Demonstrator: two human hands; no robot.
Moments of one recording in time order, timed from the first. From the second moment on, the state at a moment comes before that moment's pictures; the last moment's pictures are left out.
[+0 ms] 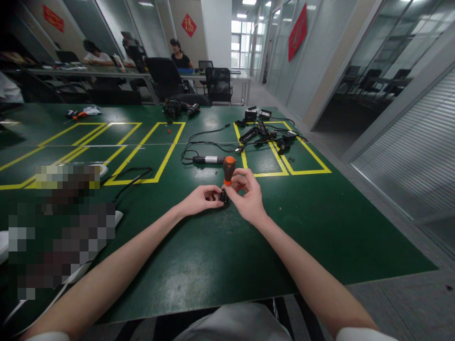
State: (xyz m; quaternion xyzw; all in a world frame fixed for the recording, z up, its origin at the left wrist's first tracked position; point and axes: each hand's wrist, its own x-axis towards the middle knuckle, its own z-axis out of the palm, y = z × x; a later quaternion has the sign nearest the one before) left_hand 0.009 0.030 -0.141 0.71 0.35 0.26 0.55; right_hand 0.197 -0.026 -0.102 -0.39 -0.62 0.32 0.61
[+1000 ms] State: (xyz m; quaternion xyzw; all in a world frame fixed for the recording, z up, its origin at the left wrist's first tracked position) left_hand 0.010 0.029 -0.139 0.71 0.35 0.27 0.55; right_hand 0.196 -0.022 -0.105 -0.39 -0.58 0.38 0.61
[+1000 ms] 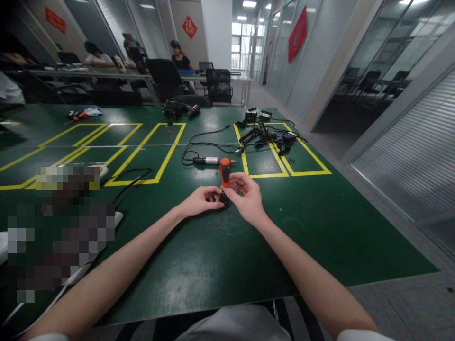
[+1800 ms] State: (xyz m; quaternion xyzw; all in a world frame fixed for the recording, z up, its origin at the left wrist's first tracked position) left_hand 0.009 0.031 -0.144 0.72 0.35 0.28 0.53; right_hand 0.193 -0.023 -0.101 -0.36 -0.56 0.45 0.60
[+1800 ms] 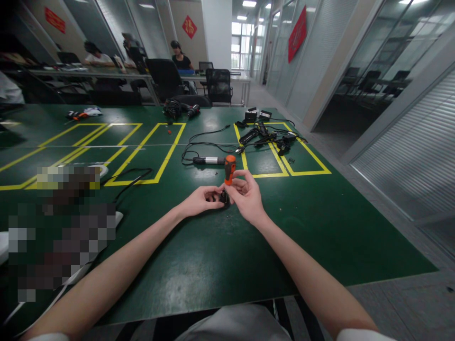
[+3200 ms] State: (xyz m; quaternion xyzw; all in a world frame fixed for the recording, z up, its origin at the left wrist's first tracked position) left_hand 0.010 0.029 -0.142 0.71 0.35 0.28 0.55; right_hand 0.194 -0.018 -0.113 -0.34 -0.56 0.44 0.61
